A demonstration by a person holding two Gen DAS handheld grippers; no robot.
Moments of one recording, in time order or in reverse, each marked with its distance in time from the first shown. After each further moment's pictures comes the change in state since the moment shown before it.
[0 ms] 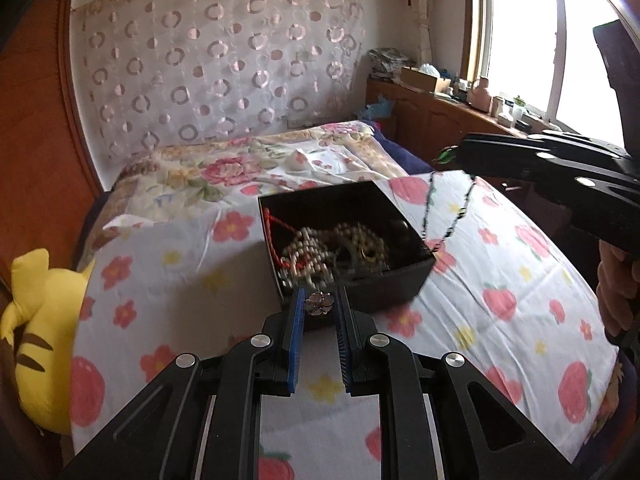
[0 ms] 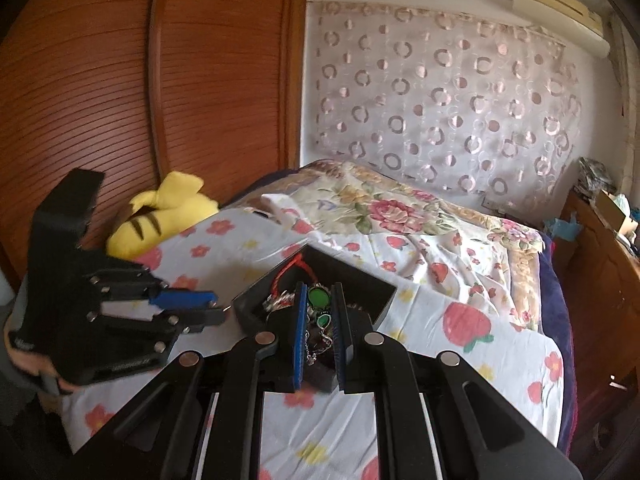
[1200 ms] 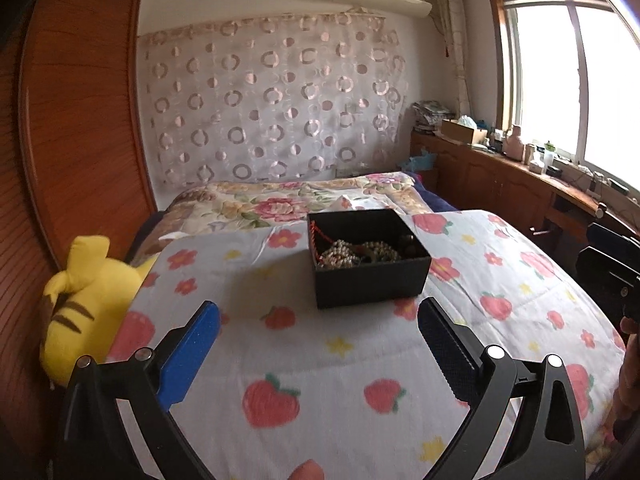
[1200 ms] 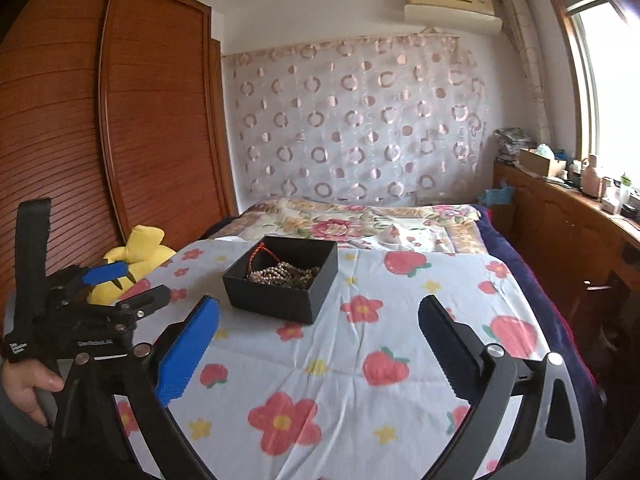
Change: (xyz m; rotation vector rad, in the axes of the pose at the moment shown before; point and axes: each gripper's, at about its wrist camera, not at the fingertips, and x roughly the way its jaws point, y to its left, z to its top) left arm -0.087 -0.022 -0.062 -0.092 -0.202 0.174; right arm -0.109 0.030 -0.115 0.247 -0.193 -0.224
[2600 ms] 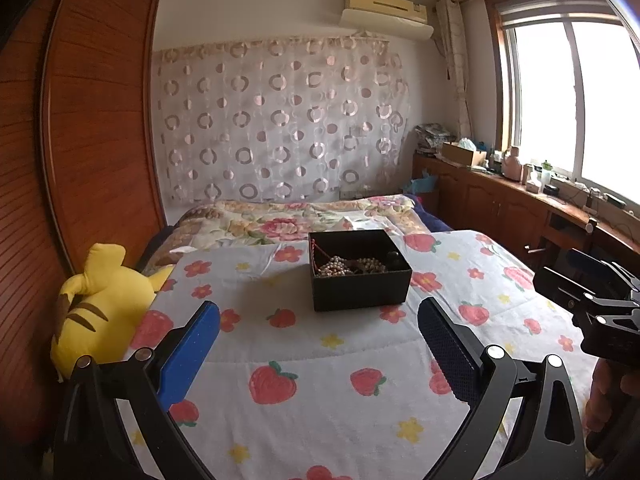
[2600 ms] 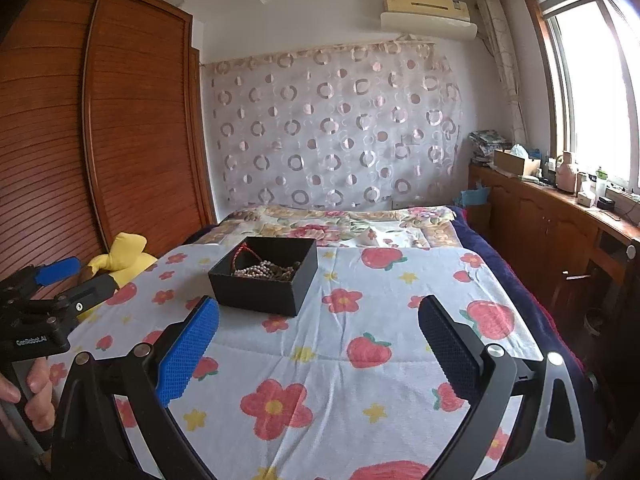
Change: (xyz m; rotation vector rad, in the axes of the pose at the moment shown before) left arm -0.049 -0.011 -0.003 -0.012 -0.087 0.014; right arm -0.019 0.003 -0.012 0.030 -0.035 -0.075
